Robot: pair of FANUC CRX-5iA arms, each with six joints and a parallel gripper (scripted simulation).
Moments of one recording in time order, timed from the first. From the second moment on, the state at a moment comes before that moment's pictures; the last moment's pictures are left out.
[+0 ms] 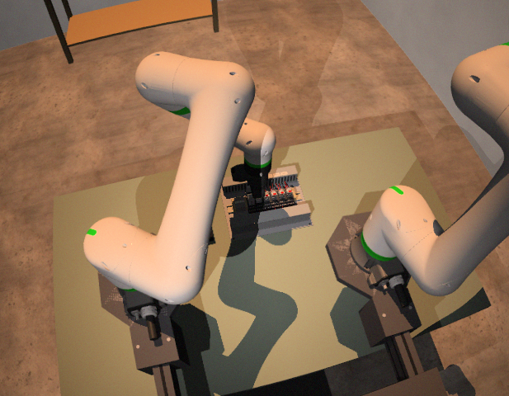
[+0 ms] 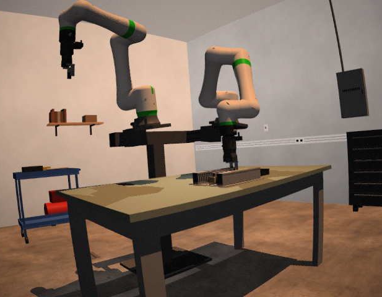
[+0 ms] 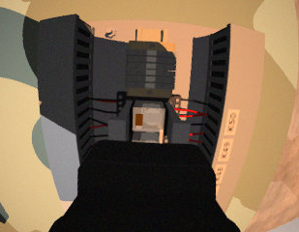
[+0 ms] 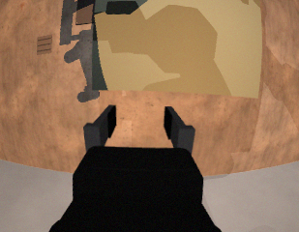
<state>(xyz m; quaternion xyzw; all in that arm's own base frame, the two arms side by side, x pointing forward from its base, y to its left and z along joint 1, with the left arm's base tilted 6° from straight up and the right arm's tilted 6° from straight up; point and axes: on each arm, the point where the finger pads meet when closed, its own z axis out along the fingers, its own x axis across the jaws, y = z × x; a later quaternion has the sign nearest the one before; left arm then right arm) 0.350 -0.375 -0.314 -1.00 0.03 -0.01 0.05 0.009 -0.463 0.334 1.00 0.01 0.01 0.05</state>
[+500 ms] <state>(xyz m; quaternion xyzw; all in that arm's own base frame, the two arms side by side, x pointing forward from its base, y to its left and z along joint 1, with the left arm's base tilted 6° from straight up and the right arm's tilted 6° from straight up) 0.349 -0.375 -0.313 -1.00 0.03 -0.02 0.05 0.009 -0.463 0.334 1.00 0.01 0.01 0.05</state>
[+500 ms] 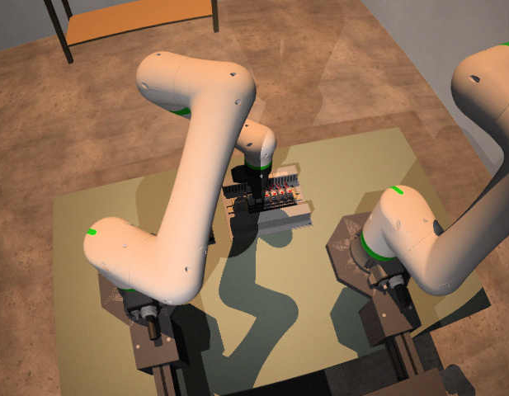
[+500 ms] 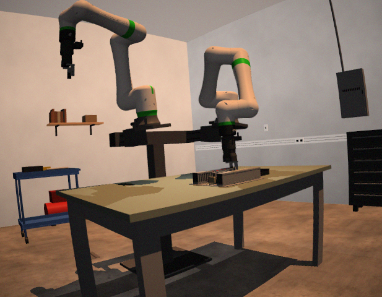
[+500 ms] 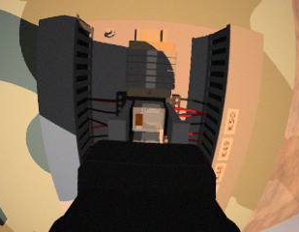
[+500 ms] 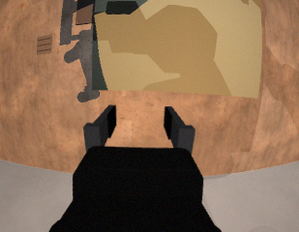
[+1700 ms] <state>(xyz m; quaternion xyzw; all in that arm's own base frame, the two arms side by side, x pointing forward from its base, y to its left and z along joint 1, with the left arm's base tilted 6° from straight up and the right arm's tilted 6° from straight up) 0.351 -0.375 -0.313 -1.00 0.03 0.00 0.05 0.009 -0.463 0.334 1.00 0.01 0.01 0.05</state>
